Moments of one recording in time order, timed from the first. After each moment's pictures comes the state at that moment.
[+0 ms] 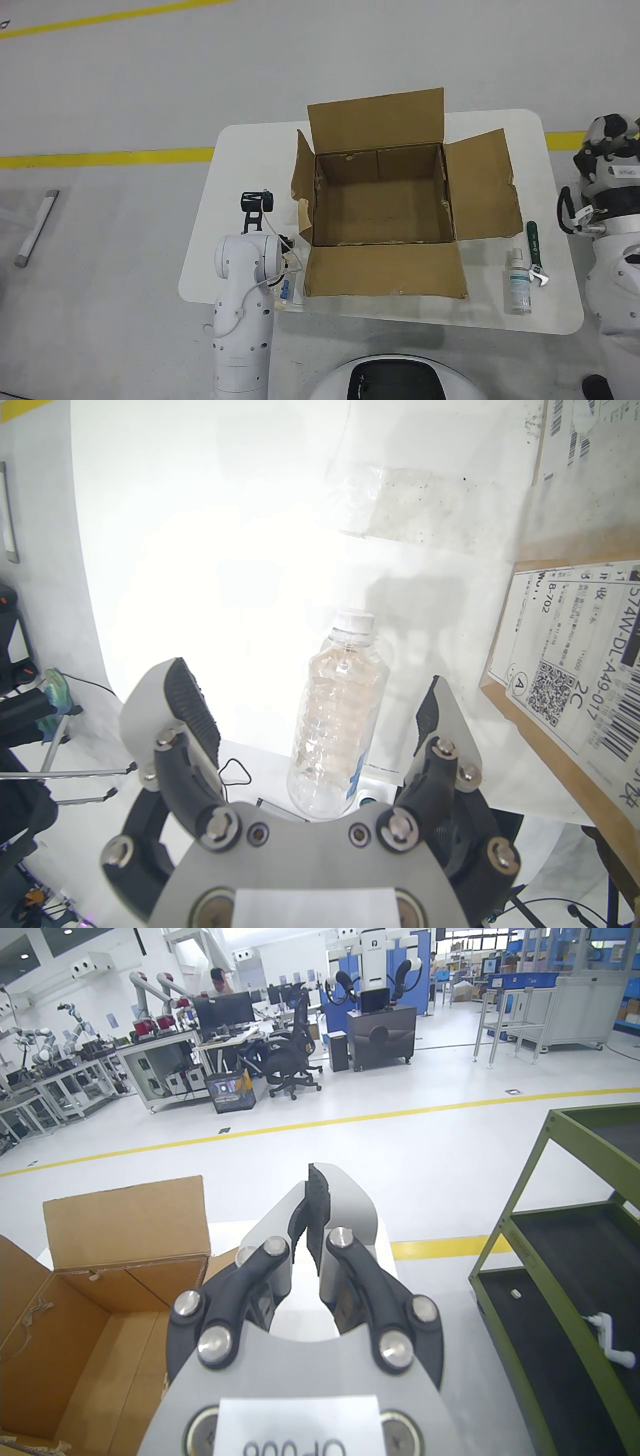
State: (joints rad) left arm 0.98 -1.61 -1.45 -1.60 1.76 0.01 -1.39; right arm -1.41 -1.28 1.76 -2.17 -1.17 0.17 0.31
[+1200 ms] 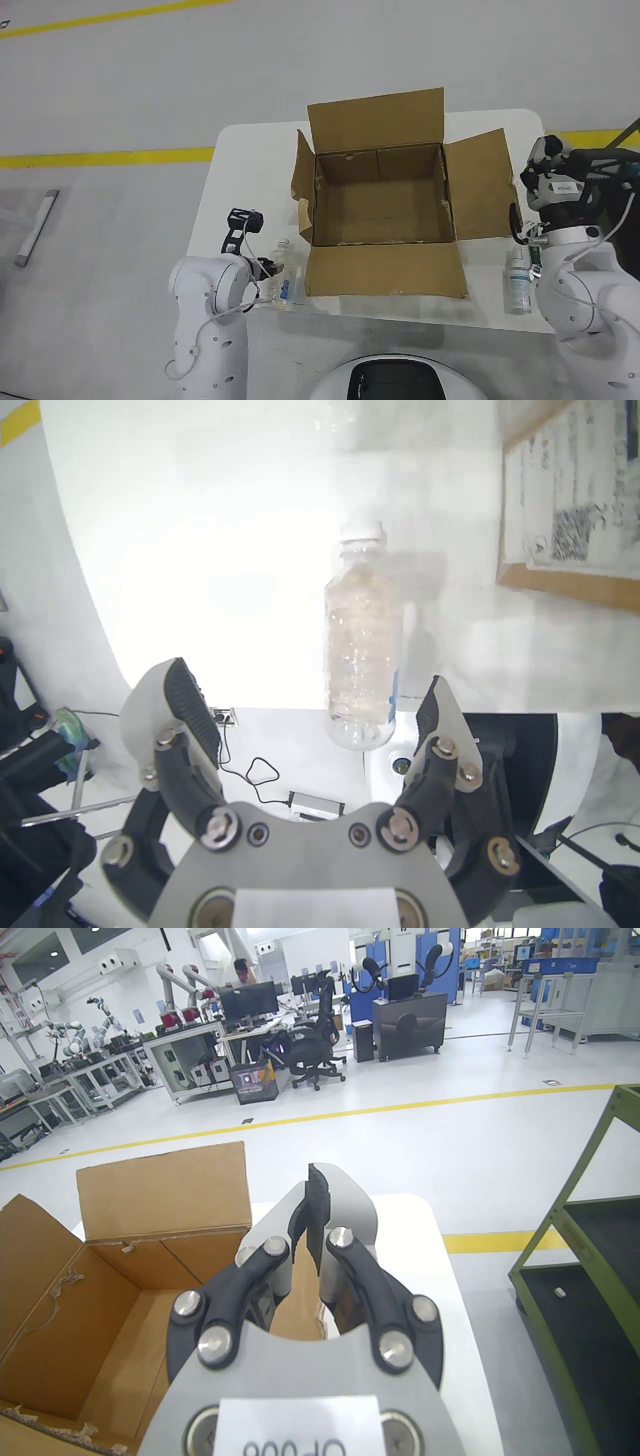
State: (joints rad) left arm 1.15 -1.56 -1.58 -1.86 1.56 -0.33 -1.50; right arm -1.41 -1.30 1.59 -2.08 -1.20 0.21 0.18
